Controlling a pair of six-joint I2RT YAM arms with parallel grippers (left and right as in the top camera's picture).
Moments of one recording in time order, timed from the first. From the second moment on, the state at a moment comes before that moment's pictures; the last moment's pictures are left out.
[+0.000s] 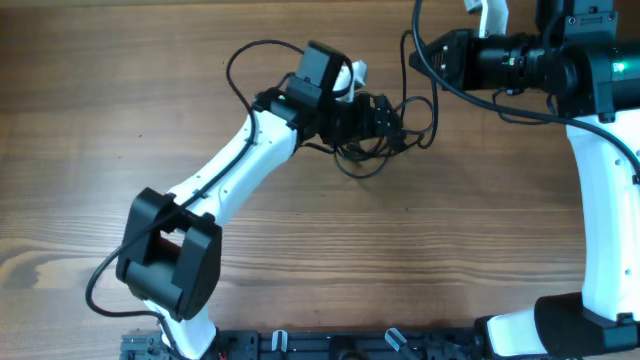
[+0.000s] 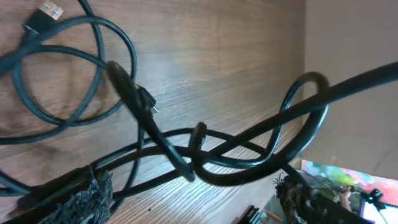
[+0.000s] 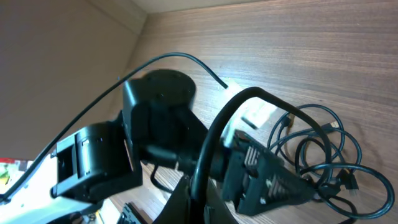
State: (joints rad) left arm -0.54 1.88 1.47 -0.49 0.61 -0.65; right arm 0.12 1.62 1.99 -1.22 -0.71 0.16
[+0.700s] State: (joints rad) left arm -0.62 2.04 1.47 -0.61 0.16 -0.81; right arm -0.32 1.58 1.99 -0.99 -1.17 0.24
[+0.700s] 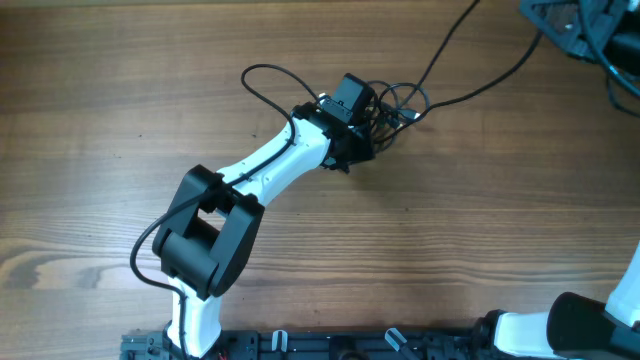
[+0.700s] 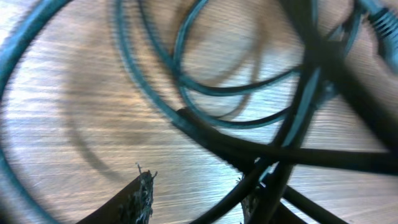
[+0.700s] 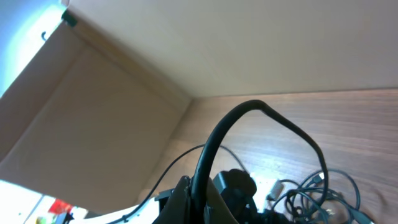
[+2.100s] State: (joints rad) left arm -0.75 2.18 1.45 -0.10 0.23 -0.96; right arm -0.33 1.53 2.03 -1.24 -0.82 0.10
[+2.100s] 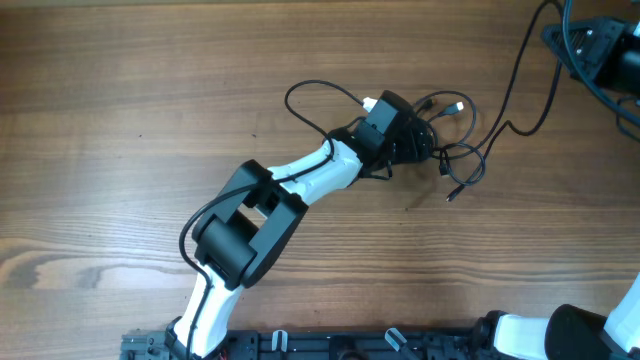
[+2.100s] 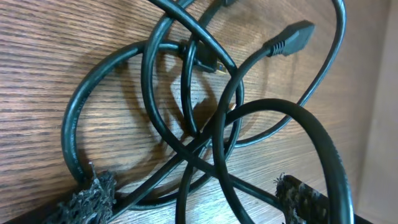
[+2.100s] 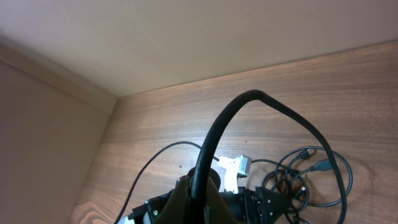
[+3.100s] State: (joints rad) left arm -0.59 2.14 1.51 -0.77 -0.09 -0.54; right arm -0.58 1.51 2.03 -0.12 -0.75 0.74
